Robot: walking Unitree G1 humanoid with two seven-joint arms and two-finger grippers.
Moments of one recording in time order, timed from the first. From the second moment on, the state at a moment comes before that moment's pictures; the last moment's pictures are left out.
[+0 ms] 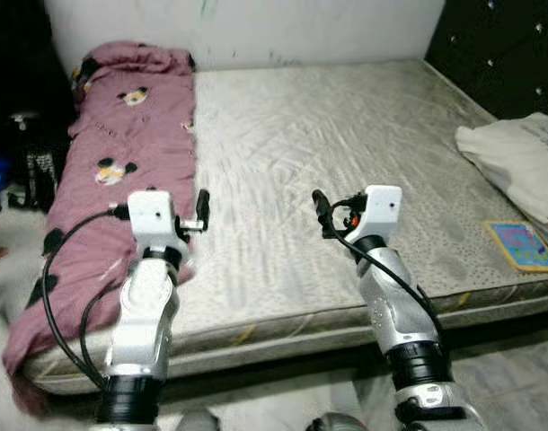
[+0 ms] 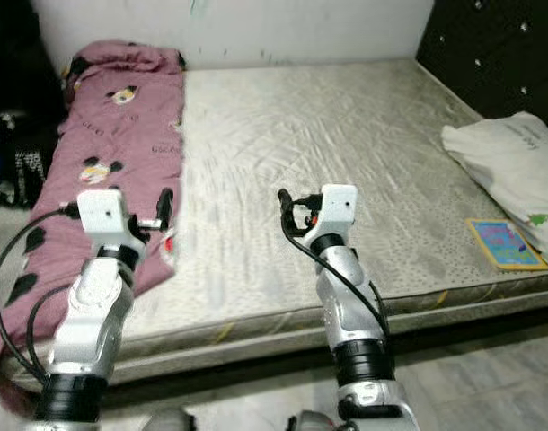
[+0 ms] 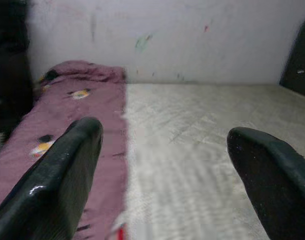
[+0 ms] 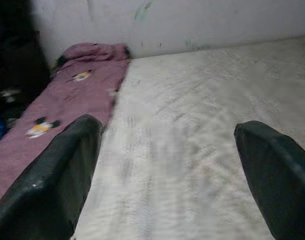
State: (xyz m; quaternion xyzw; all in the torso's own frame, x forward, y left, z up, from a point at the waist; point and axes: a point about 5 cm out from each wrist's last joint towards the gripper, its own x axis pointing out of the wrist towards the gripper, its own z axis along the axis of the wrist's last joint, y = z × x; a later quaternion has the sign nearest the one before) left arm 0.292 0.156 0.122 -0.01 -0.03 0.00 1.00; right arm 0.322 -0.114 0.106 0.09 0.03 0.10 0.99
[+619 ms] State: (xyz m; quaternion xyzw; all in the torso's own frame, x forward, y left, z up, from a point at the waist) left arm 0.292 0.168 0.122 0.00 -0.03 0.02 1.00; right arm 0.323 -0.099 0.109 0.10 0.02 0.12 0.99
